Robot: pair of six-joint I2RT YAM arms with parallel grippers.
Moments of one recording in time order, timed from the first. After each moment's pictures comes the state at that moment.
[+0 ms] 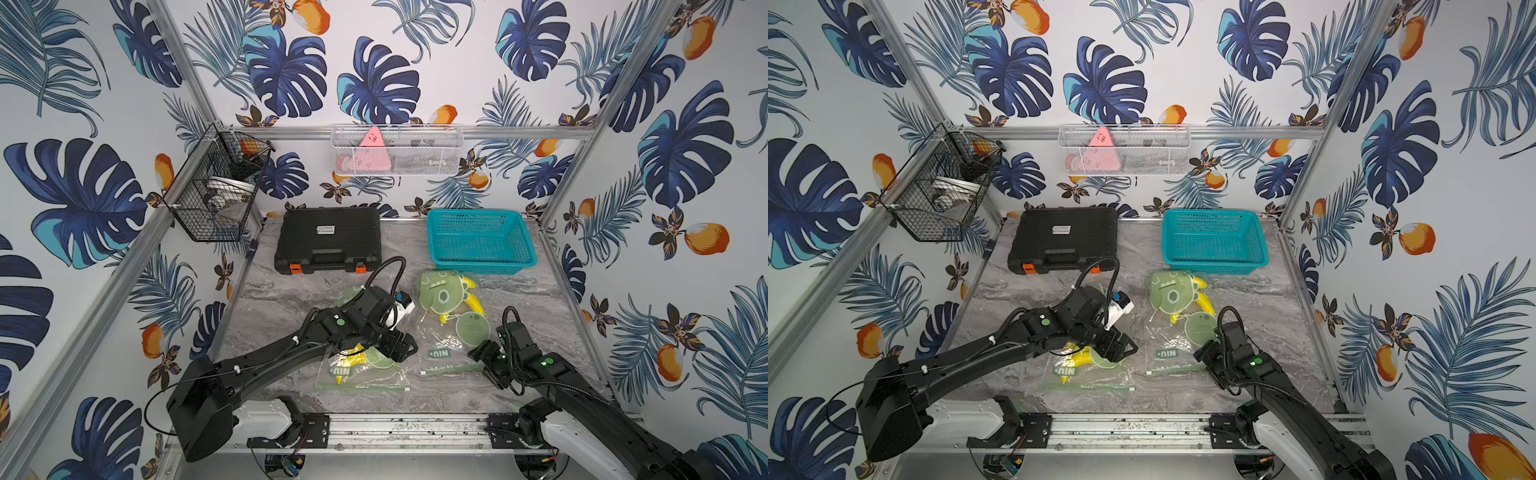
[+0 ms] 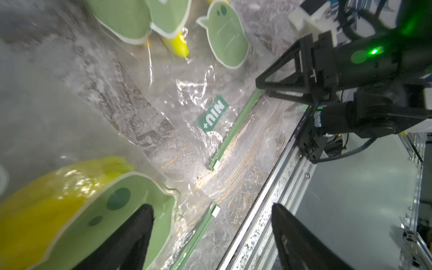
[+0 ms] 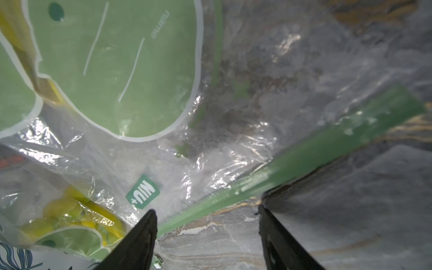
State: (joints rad) left arm -0.78 1.31 0.92 -0.53 0.33 -0.31; right arm 0.41 0.80 0.35 -0.61 -0.16 1.20
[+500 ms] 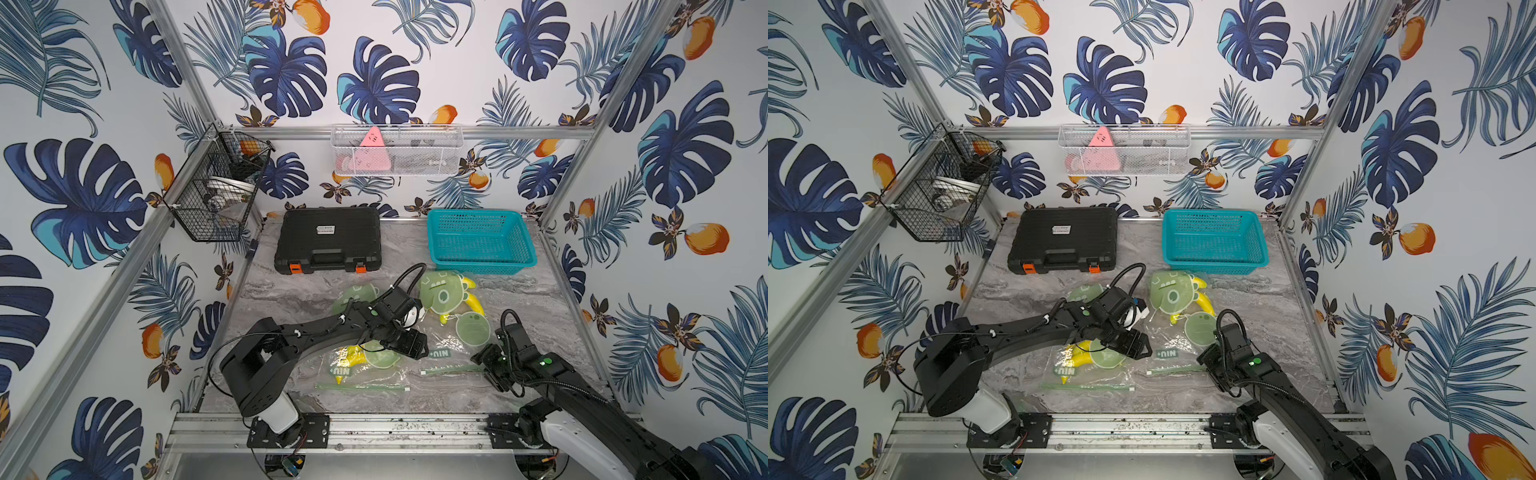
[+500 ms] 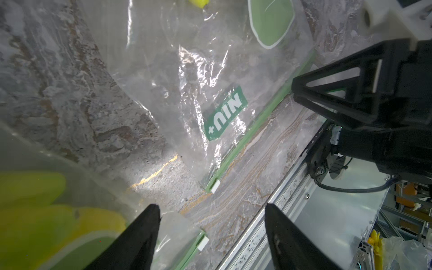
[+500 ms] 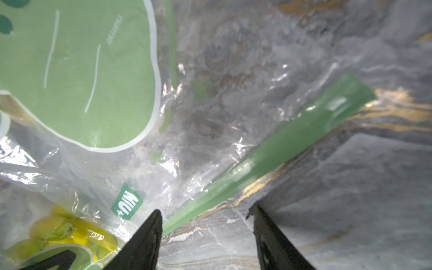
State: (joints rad) left arm -0.81 1.63 1.01 -0.47 0.38 -0.50; right arm 0.42 0.79 0.33 -0.66 -0.13 1.26
